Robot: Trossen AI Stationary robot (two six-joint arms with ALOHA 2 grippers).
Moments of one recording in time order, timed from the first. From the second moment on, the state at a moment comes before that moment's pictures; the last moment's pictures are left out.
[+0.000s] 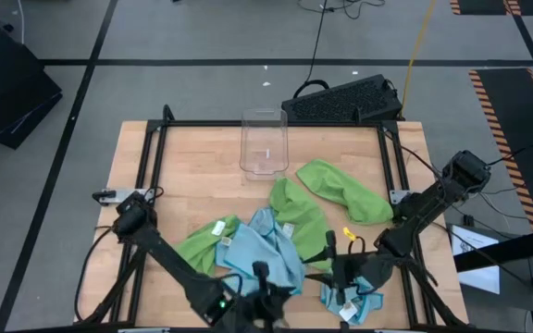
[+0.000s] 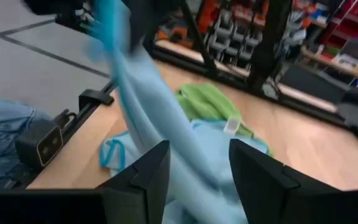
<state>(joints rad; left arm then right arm) -0.70 2.16 1.93 -0.44 -0.90 -0.26 0.78 1.44 0.75 0.35 0.65 -0.08</state>
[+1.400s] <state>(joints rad) -0.58 2.16 1.93 -0.60 -0.64 -0.56 0.84 1.71 0.75 0.80 0.92 -0.64</state>
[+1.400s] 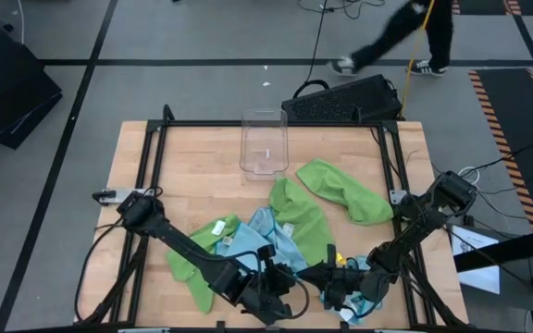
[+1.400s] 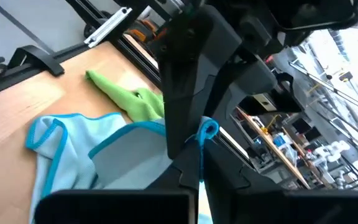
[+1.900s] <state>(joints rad) -0.60 2.16 1.79 -0.55 -0.84 -0.58 0.84 1.62 0.75 0.79 0.98 -0.42</state>
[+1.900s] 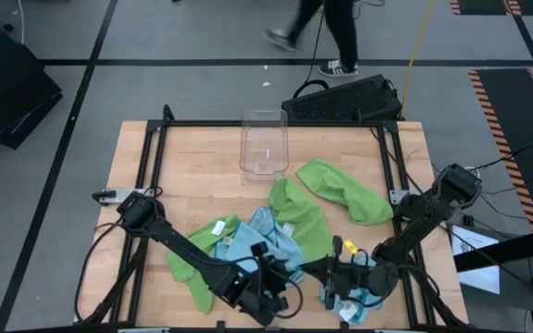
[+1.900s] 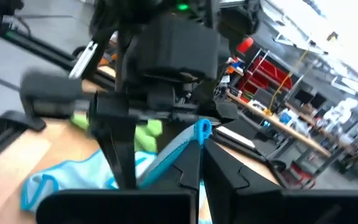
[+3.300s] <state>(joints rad) -0.66 2.25 1.79 -0.18 -1.28 0.08 0.78 1.46 0.75 0.34 0.78 0.18</state>
